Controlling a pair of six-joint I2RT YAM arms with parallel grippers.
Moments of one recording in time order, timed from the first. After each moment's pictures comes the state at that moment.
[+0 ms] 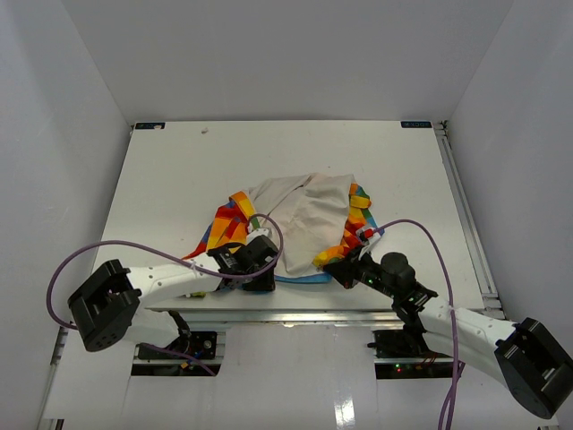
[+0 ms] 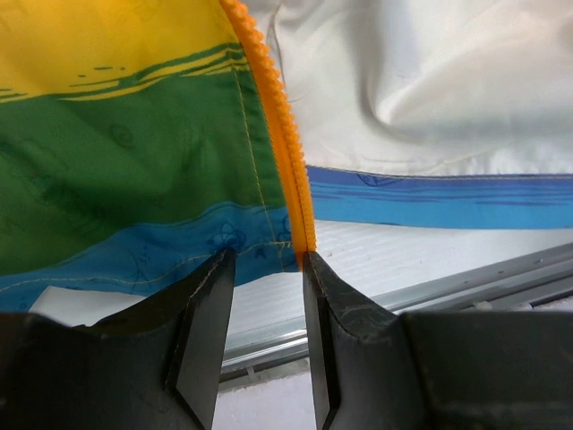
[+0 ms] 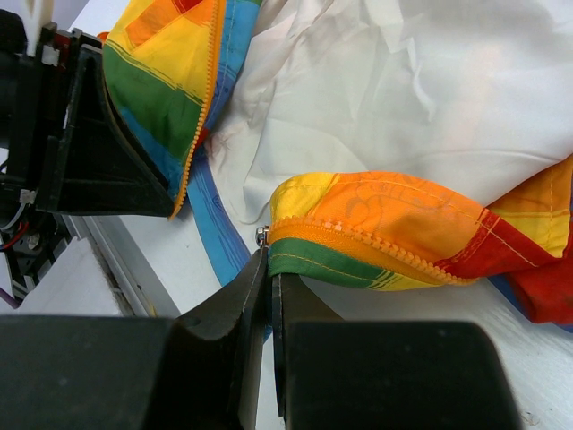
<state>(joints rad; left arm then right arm) -0.97 1.32 0.67 -0.43 -0.15 -0.85 0.71 0.85 0.05 0.56 -0.24 0.45</state>
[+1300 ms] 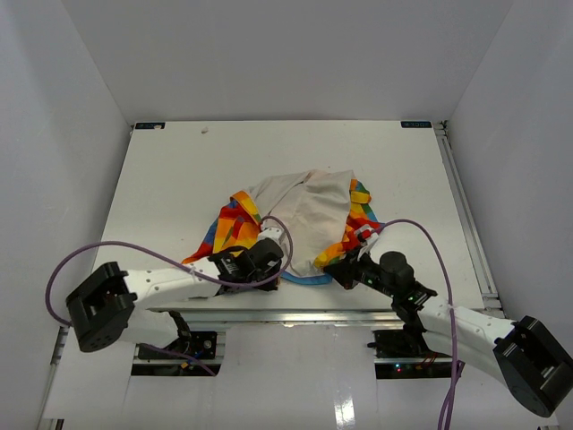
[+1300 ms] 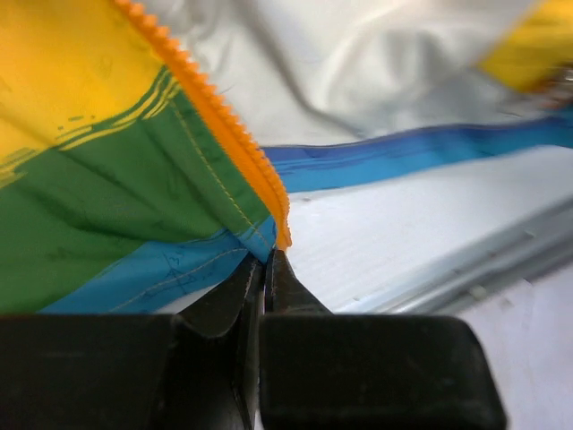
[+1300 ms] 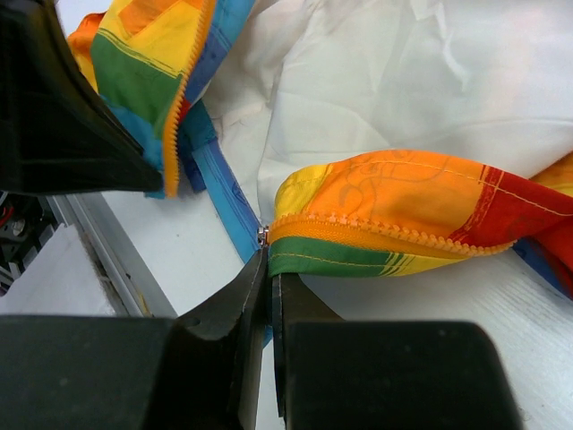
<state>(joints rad) -1.04 1.25 0.65 -0.28 -0.19 -0.64 0.71 0.86 0.06 0.54 -0.27 0.41</state>
